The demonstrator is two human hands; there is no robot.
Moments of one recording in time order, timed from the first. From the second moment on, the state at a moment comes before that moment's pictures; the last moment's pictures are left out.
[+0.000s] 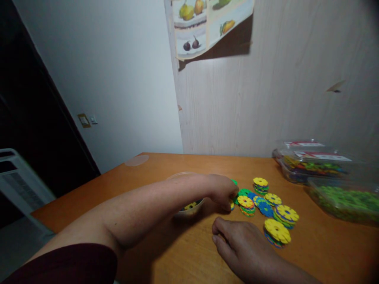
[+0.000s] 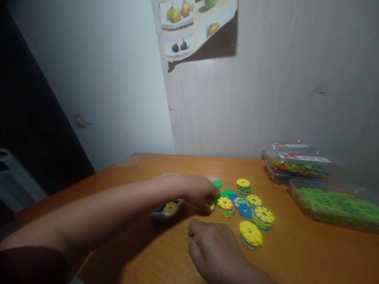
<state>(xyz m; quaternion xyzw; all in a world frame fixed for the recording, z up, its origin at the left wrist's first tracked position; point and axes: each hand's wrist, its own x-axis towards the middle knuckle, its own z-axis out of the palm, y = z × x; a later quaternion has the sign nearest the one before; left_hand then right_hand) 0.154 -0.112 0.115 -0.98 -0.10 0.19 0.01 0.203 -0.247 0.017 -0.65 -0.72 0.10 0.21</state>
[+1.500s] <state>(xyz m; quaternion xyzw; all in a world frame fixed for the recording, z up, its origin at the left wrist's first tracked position) 0.025 -0.047 0.112 -0.96 -0.22 0.13 -0.09 0.202 -0.246 0.022 -0.67 -0.71 0.13 0.16</state>
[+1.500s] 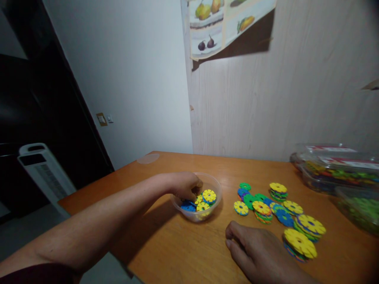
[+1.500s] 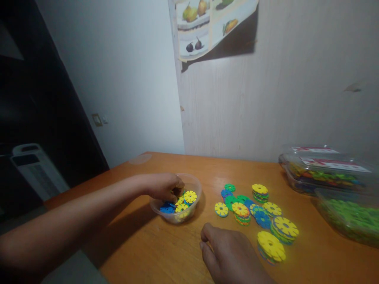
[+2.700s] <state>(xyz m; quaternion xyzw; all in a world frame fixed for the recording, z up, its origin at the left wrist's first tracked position) 0.004 -0.057 0.117 -0.94 -0.21 0.19 -0.19 0.206 -0.246 0.017 -0.66 -0.72 0.13 0.18</state>
